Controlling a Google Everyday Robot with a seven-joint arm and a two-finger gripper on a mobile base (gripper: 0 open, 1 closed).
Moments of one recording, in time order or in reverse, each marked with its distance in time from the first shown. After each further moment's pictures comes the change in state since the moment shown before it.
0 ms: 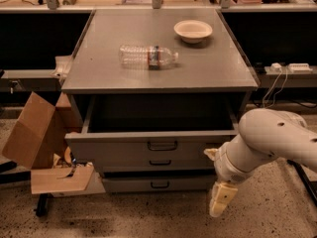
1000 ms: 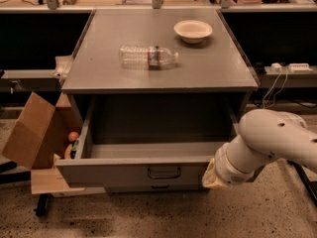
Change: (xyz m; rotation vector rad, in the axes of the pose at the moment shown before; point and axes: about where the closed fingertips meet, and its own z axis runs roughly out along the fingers) arm 0.000 0.002 0.000 -0.003 -0.003 0.000
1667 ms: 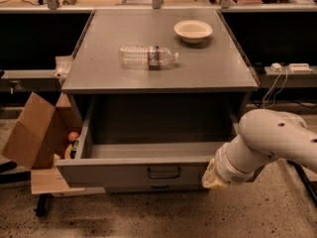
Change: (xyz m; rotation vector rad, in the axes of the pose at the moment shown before) arm 0.000 0.000 0.000 0.000 0.000 0.000
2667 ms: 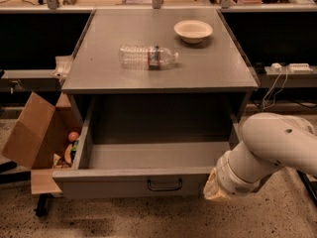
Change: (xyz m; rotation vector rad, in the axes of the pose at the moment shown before) arm -0.004 0.041 -0.017 -0.053 0.017 -0.012
